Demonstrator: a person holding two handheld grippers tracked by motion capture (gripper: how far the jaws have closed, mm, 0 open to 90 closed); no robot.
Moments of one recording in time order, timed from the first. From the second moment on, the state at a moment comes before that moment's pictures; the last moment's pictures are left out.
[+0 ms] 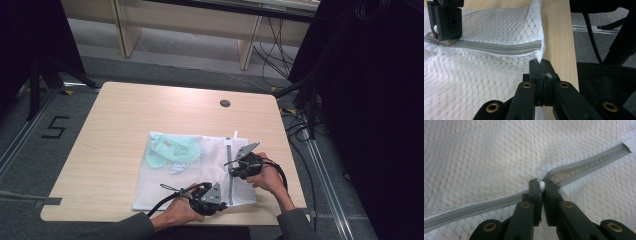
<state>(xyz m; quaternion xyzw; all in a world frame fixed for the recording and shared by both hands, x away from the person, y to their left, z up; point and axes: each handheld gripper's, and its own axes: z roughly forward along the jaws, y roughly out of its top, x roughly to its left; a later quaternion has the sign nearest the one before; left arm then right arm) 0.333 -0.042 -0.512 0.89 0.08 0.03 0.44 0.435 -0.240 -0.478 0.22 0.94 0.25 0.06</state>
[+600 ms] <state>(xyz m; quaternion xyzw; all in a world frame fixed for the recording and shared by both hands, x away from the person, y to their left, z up) 0.330 -0.042 -0.511 0.89 0.08 0.04 0.44 0.444 -0.239 -0.478 0.21 0.94 0.26 0.08</state>
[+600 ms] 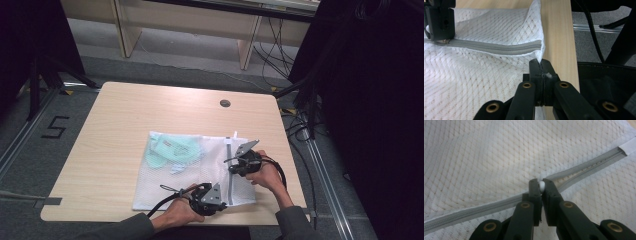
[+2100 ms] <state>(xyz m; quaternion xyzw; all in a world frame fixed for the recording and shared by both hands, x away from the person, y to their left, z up) 0.326 -0.041 -0.512 0.89 0.09 0.04 0.44 0.475 -0.239 -0.482 0.24 0.93 0.25 0.10</state>
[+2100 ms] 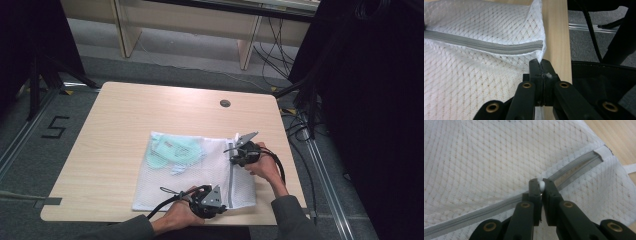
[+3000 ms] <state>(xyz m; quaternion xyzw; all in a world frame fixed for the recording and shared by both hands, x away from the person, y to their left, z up) 0.325 -0.042 -0.513 0.89 0.09 0.03 0.44 0.497 -0.239 -0.480 0.24 0.93 0.25 0.12</state>
